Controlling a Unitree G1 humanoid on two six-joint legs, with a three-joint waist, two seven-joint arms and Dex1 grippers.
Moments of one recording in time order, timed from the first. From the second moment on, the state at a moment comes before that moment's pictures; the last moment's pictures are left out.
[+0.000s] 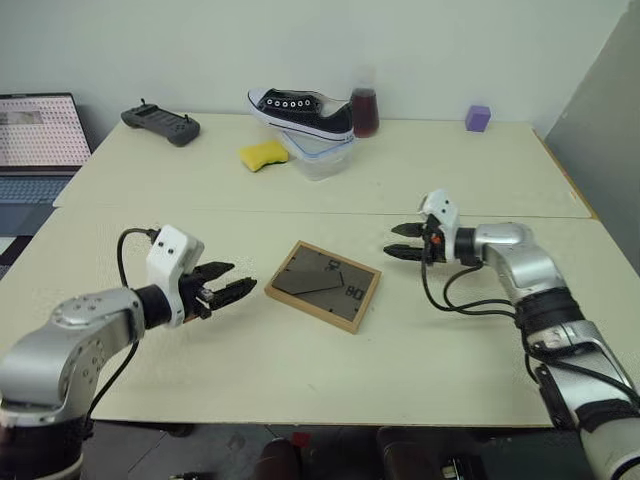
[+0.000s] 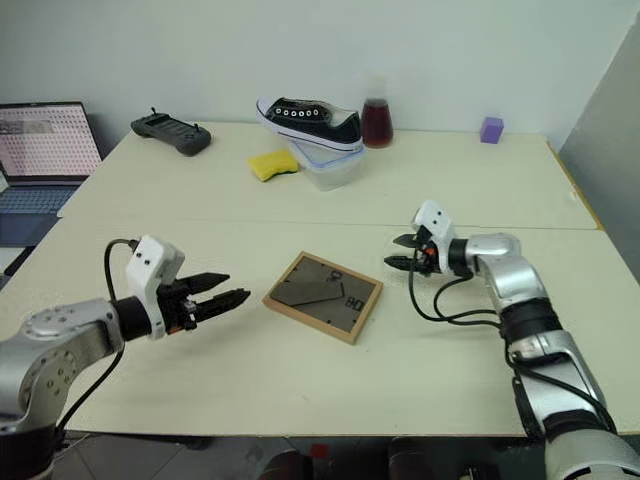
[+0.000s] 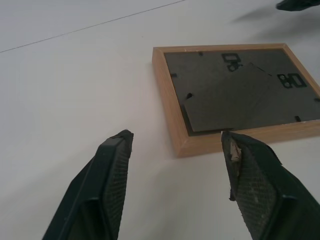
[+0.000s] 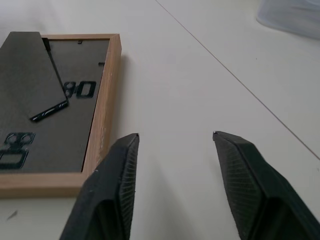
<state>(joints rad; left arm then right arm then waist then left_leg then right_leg) -0.13 0.77 0.30 -0.45 -0.59 0.93 -0.66 -0.89 -0.45 0.19 0.63 0.13 0.18 1.04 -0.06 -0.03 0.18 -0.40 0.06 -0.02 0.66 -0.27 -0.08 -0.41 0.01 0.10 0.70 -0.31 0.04</state>
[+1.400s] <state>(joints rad) -0.28 0.61 -0.12 -0.26 -0.34 0.74 -0.71 -0.44 -0.61 0.25 -0.05 0.07 0.42 1.04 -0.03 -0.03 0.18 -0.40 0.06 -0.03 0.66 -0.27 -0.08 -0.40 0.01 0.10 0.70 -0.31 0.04</state>
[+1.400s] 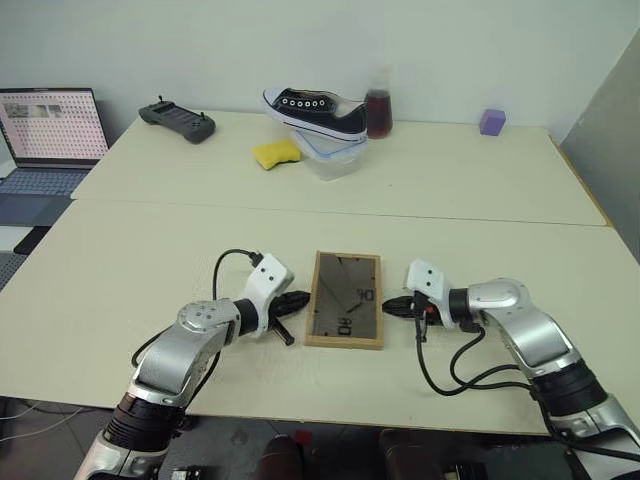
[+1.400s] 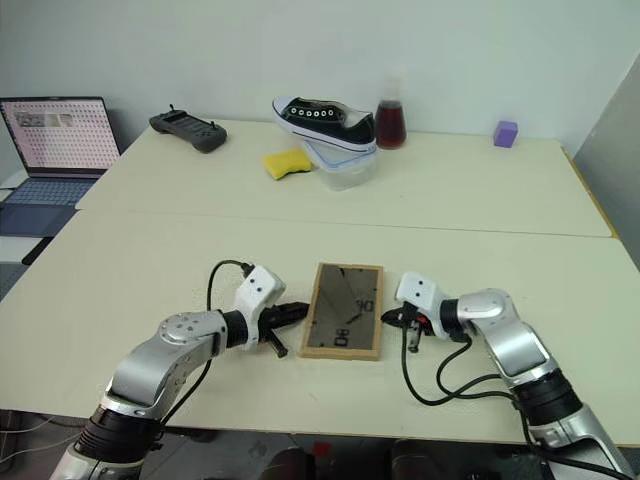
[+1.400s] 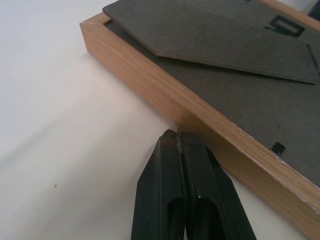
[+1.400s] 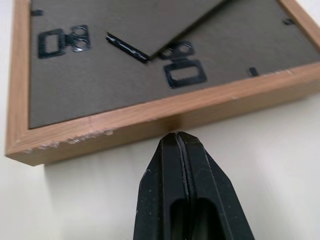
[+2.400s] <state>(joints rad) -0.38 0.64 0.15 0.09 -0.96 1.57 -0.88 -0.46 -0.36 0.28 0.03 0.07 0.46 0.87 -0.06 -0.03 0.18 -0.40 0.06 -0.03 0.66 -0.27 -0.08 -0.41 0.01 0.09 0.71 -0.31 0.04</state>
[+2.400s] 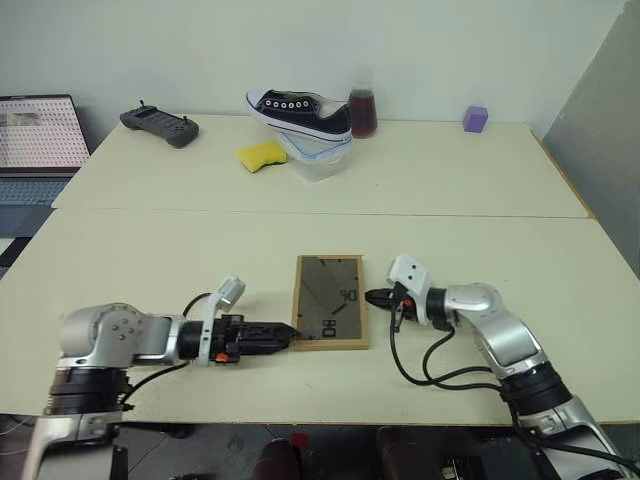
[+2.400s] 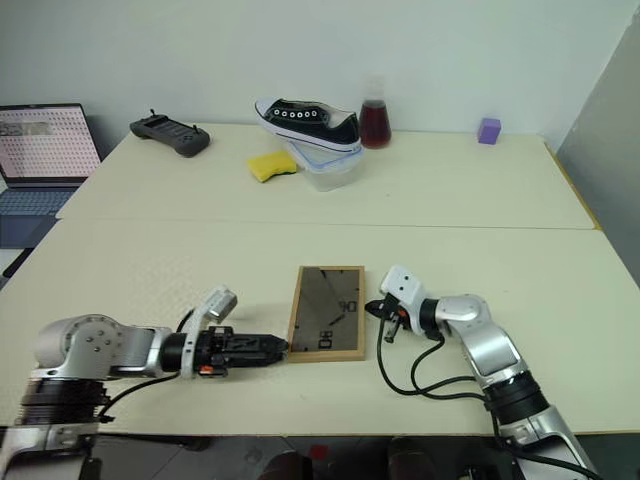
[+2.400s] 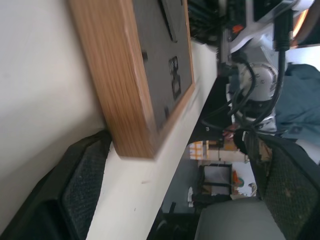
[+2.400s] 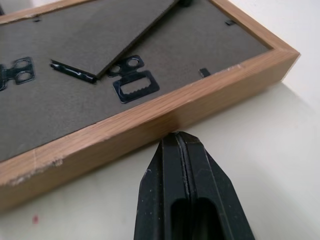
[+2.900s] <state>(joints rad) -0.39 0.51 0.19 0.10 -0.92 1.48 -0.77 -0.46 -0.36 0.27 0.04 0.07 0.47 0.80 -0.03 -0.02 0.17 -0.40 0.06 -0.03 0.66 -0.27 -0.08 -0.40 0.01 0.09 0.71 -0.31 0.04</state>
